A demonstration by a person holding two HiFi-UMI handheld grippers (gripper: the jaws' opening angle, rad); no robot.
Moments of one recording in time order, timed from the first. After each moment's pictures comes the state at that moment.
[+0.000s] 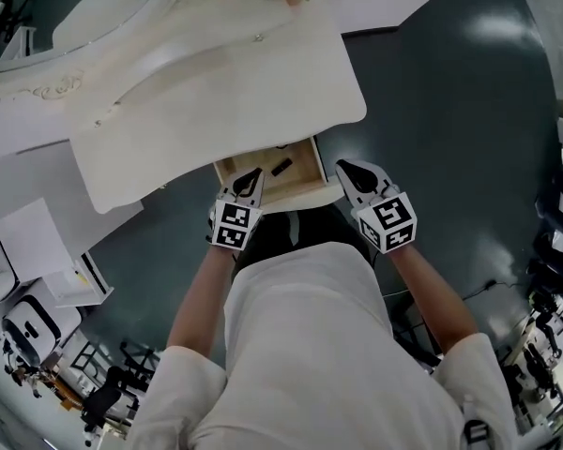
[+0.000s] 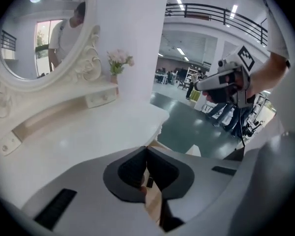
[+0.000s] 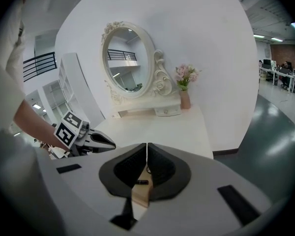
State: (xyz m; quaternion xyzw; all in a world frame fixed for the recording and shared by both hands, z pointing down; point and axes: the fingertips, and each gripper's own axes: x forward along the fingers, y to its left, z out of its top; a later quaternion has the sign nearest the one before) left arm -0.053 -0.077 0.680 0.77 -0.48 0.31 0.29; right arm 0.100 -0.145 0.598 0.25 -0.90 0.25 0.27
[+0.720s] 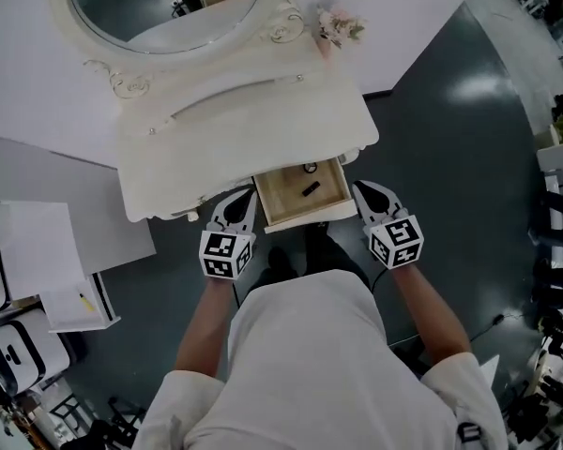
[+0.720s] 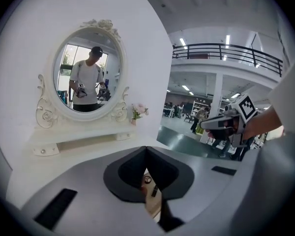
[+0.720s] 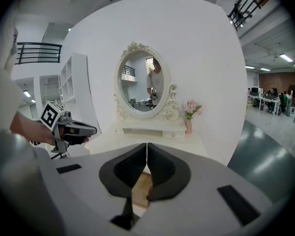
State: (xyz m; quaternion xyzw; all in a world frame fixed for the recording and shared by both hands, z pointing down) left arm -0.158 0.008 0.508 0.78 -0.58 0.13 0.21; right arm 0.057 -0.054 0.491 0.34 -0.91 0.16 0.20
